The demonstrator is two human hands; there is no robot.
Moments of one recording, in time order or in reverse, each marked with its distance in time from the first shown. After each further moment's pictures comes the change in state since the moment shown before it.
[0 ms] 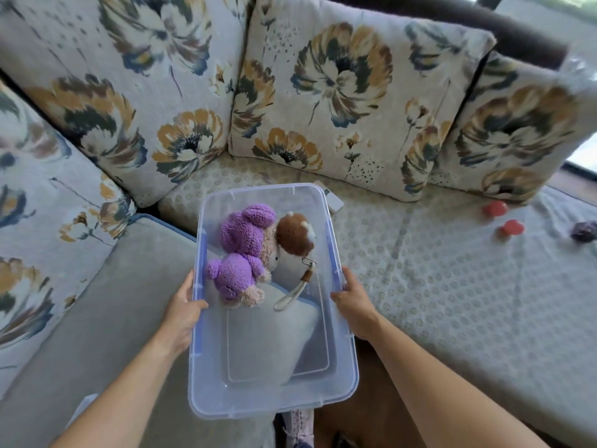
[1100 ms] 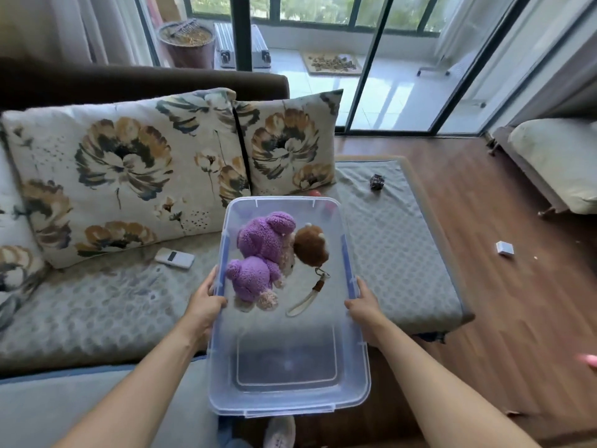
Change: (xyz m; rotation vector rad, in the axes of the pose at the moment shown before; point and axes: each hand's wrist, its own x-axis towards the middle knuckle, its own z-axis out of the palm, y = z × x) left_hand -0.159 0.089 0.325 0.300 -0.543 0.104; right_hand -0.185 0.060 -0.293 0.409 0.549 0.129
